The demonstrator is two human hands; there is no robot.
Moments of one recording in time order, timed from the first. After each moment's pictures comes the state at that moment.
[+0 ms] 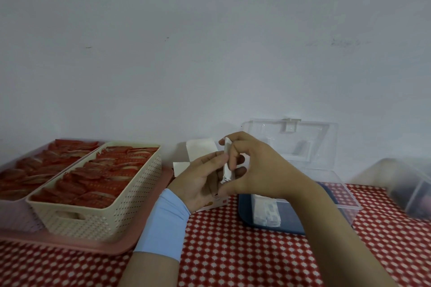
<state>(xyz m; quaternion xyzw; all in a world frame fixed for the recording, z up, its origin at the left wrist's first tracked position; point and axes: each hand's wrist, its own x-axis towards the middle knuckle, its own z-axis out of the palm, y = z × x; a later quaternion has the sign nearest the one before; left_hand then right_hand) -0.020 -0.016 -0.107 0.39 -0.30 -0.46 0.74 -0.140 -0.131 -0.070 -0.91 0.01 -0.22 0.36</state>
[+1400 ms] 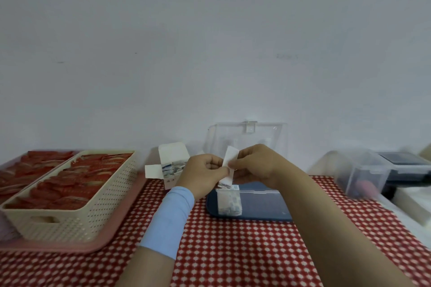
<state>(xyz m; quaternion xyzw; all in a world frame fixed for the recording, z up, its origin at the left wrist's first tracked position) -0.088 -0.050 -0.090 0.73 -0.38 -0.16 0.54 -0.194 -0.174 -0.063 -0.74 0.27 -0.14 0.60</state>
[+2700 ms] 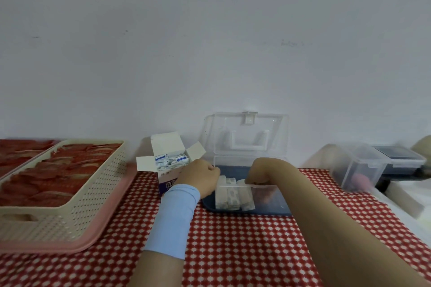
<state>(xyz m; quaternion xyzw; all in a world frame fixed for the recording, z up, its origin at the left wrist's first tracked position) -0.060 -0.067 -0.123 0.84 -0.39 -0.17 0.34 -0.166 -0.224 -0.111 -0.84 0.46 0.11 0.26</state>
